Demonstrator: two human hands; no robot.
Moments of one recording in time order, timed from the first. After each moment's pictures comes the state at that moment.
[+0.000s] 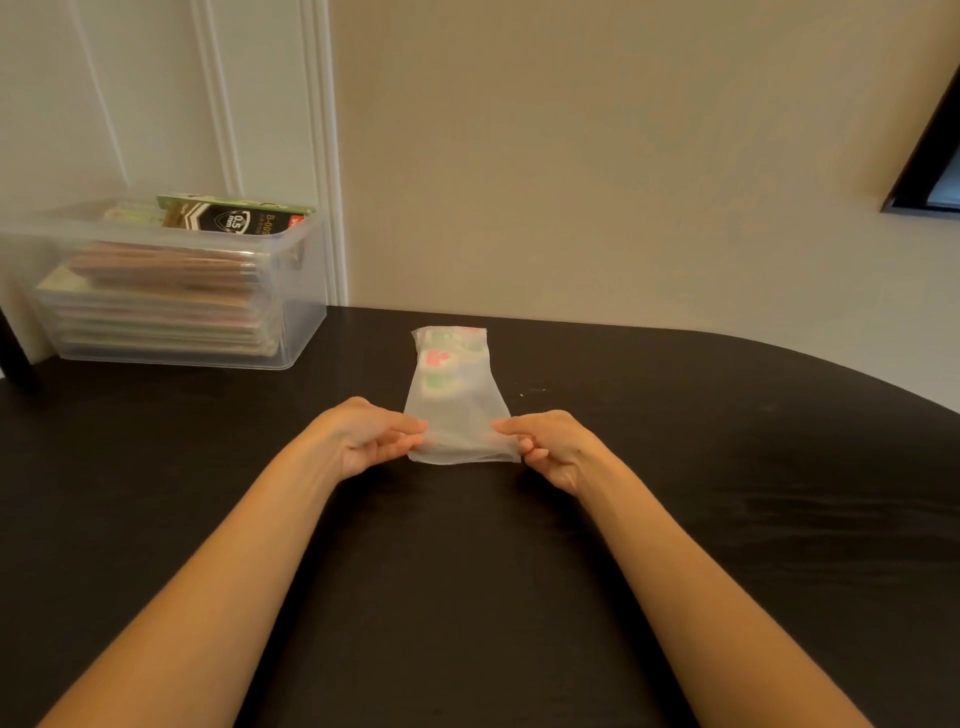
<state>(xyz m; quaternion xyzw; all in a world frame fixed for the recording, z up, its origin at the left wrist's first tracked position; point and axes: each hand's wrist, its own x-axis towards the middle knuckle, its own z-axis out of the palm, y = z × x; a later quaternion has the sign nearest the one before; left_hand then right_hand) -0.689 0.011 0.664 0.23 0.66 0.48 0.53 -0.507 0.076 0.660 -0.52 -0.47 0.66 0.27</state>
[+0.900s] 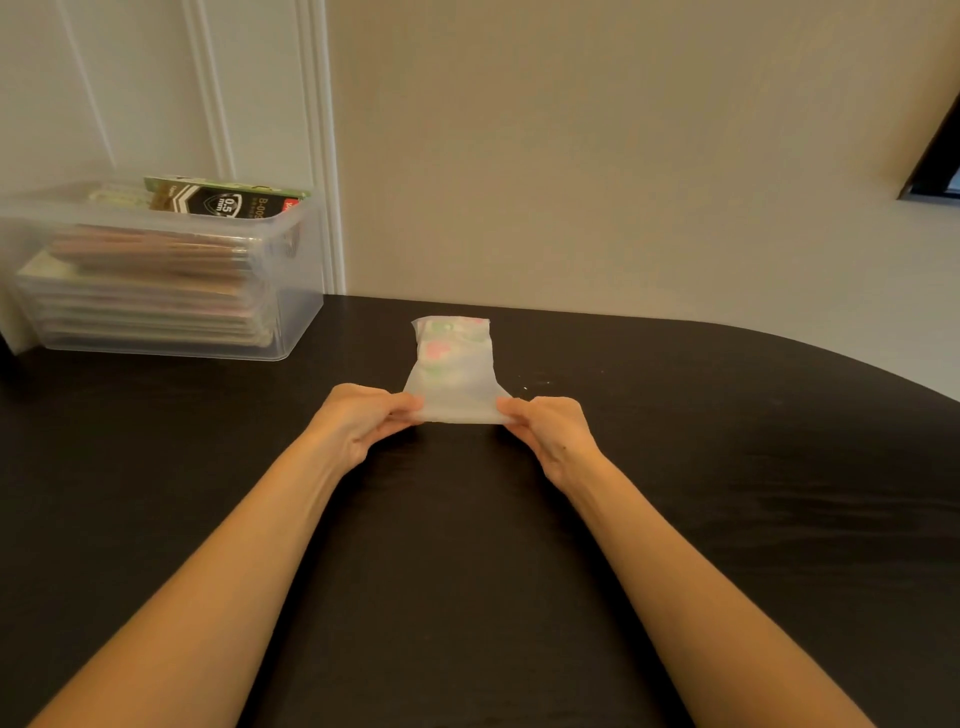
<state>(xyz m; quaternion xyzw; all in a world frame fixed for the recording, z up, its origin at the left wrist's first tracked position) -0.686 0.018 0.661 0.20 0.63 0.58 0.47 -0.524 0.088 0.646 -0.50 -0.44 0.63 0.39</state>
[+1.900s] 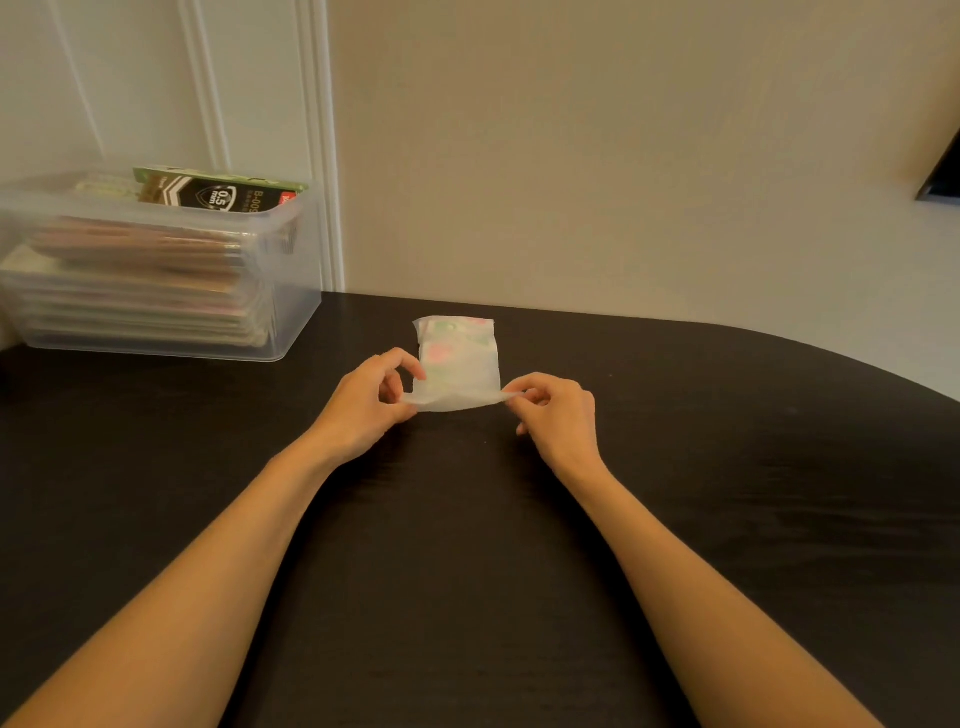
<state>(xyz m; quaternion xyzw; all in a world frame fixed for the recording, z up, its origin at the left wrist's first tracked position) -0.706 0.032 0.647 0.58 0.69 0.39 0.17 -0.525 0.106 0.635 -0.46 -0.76 0.25 0.39</state>
